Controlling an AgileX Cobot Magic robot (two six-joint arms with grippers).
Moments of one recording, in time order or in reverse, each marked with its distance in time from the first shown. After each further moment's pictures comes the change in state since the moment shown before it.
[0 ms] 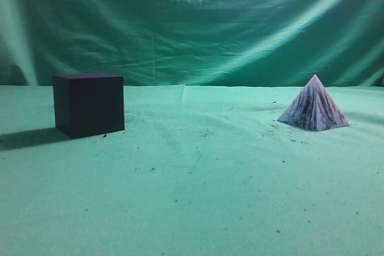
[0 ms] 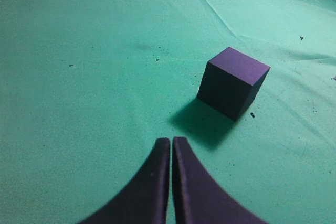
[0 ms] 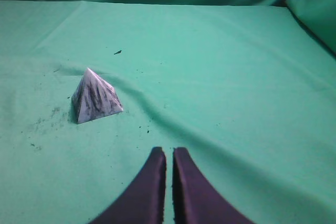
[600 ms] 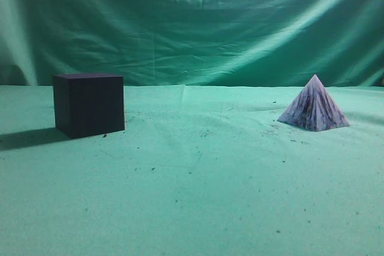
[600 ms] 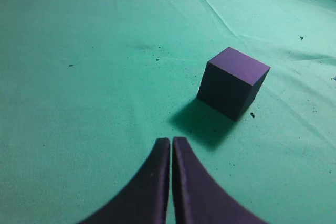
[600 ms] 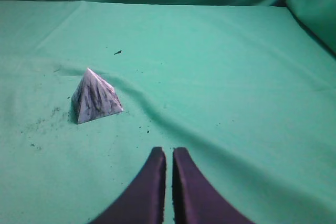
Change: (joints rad) left arm 0.000 0.000 0.000 0.000 0.000 0.000; right arm 0.000 0.000 0.000 0.000 0.000 0.000
